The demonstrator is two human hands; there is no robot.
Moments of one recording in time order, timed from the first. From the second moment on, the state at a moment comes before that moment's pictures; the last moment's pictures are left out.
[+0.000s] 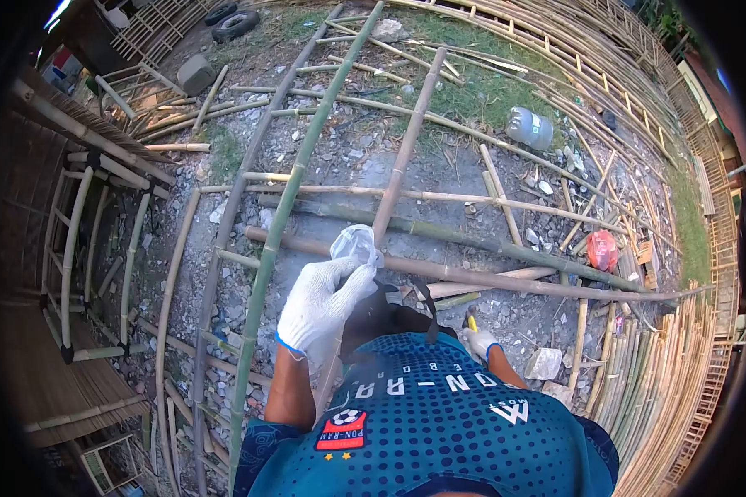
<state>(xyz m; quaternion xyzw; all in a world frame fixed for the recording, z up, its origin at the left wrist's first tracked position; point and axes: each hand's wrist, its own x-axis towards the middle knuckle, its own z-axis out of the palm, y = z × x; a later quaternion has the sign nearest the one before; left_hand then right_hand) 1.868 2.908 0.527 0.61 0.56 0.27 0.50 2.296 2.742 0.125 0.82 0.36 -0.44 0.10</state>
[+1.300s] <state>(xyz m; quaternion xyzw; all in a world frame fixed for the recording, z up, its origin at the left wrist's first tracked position) 1.930 3.990 0.460 0.86 0.27 0.17 0.41 2.154 3.965 0.329 0.62 0.44 -0.63 -0.15</state>
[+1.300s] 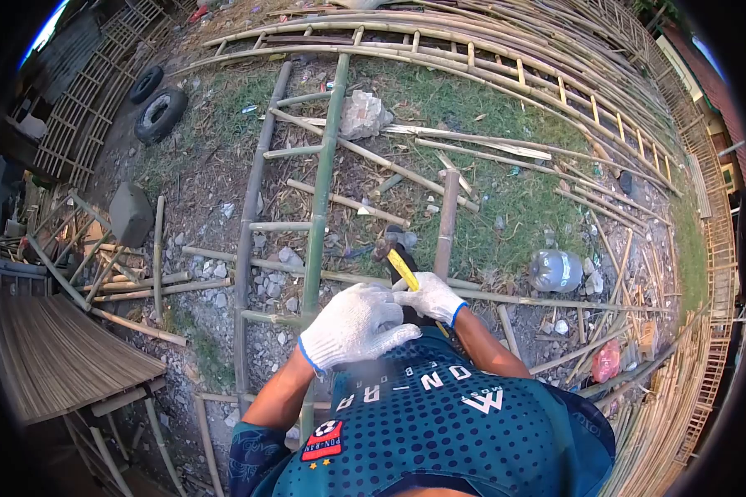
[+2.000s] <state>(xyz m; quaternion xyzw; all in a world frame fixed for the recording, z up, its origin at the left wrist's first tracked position) 2.089 4.555 0.427 0.82 0.27 0.21 0.46 2.379 4.514 0.325 0.72 0.46 -0.47 -0.21</state>
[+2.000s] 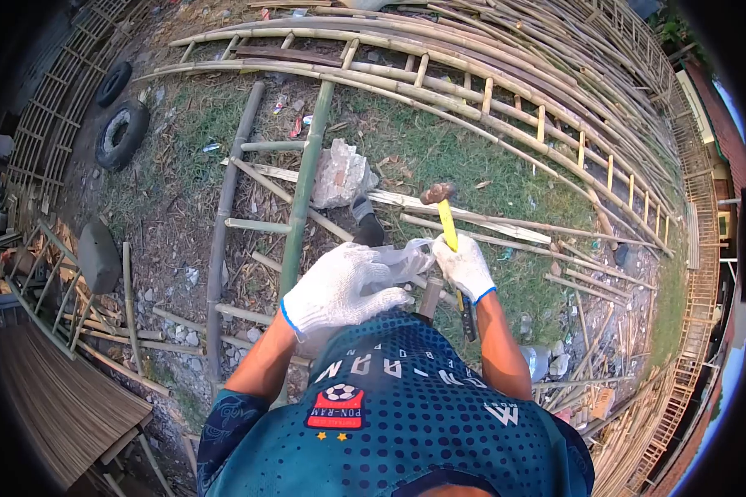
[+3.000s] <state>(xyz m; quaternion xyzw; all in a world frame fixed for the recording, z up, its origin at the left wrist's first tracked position) 2.174 4.930 0.161 0.42 0.88 0.11 0.21 2.260 5.202 0.120 0.18 0.80 -0.48 0.31</state>
